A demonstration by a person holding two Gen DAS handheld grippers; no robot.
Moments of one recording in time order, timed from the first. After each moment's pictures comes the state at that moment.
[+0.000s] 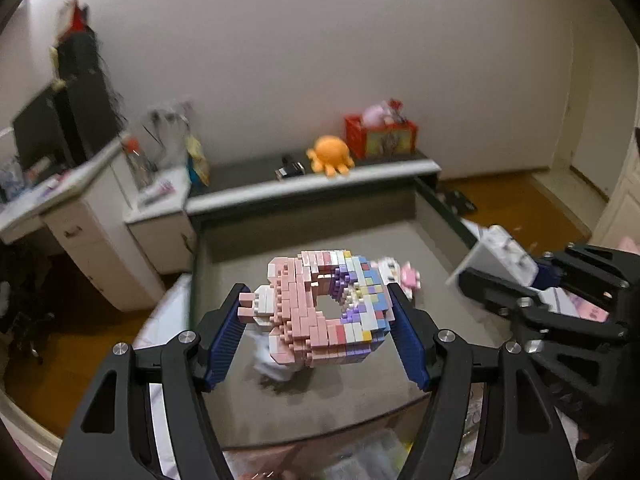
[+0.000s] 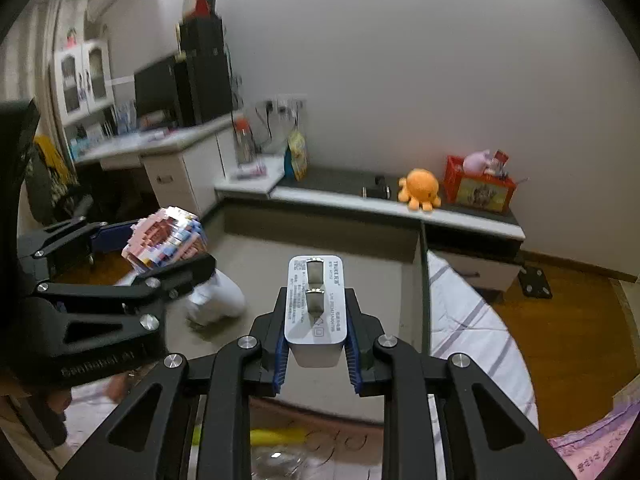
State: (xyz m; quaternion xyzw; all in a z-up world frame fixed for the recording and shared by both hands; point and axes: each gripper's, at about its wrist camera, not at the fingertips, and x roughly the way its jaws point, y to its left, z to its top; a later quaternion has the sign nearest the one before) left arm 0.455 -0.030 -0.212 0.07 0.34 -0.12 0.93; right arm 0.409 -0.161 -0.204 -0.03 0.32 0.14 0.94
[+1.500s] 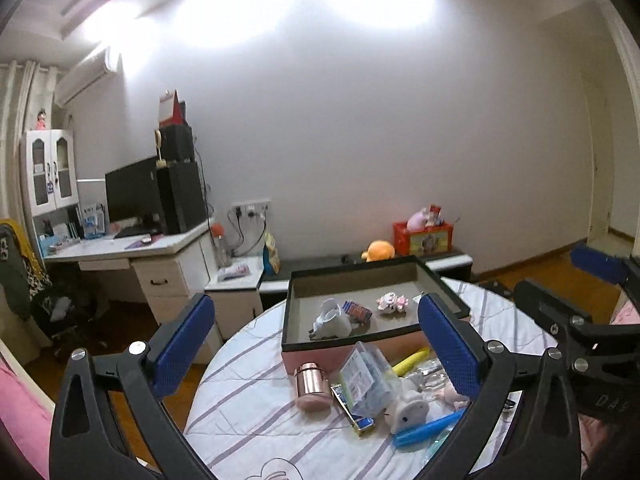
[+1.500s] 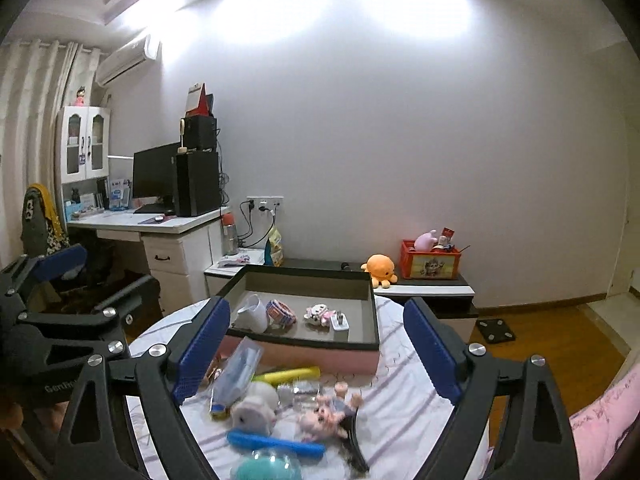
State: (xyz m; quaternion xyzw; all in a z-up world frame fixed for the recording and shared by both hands) left arm 0.187 -0.008 -0.147 0.06 0.11 -0.01 0.99; right arm 0.182 -0.173 -0.145 0.00 0.11 0.07 0.99
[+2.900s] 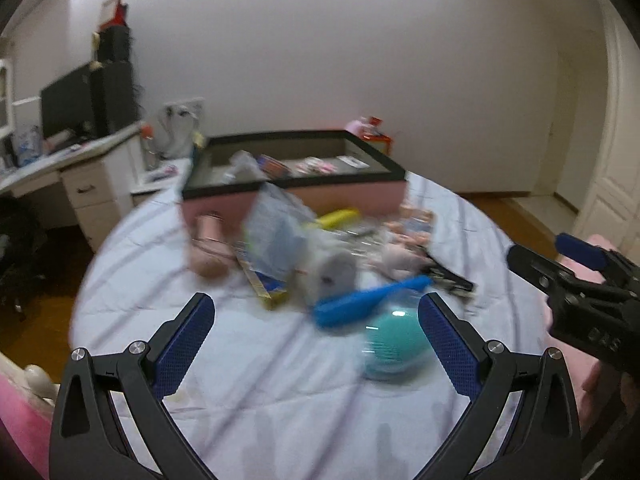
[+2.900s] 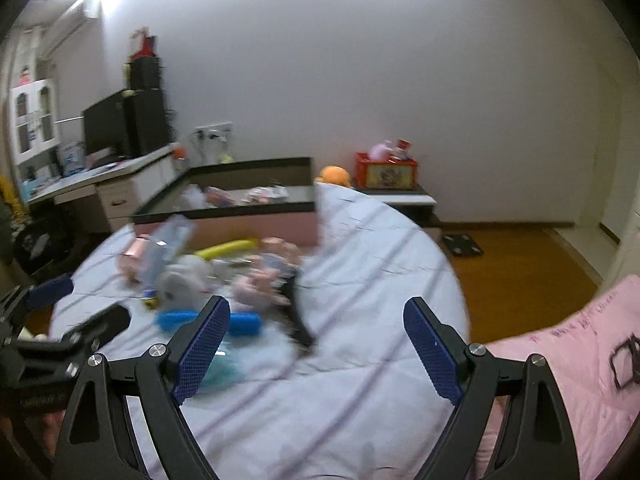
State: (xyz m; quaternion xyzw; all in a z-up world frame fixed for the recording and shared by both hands) left arm 0.203 -0.048 -0.265 0.02 0.29 -0.13 0.95; right arm 0.171 -0.225 -0.241 0.03 0.26 -0.02 0.97
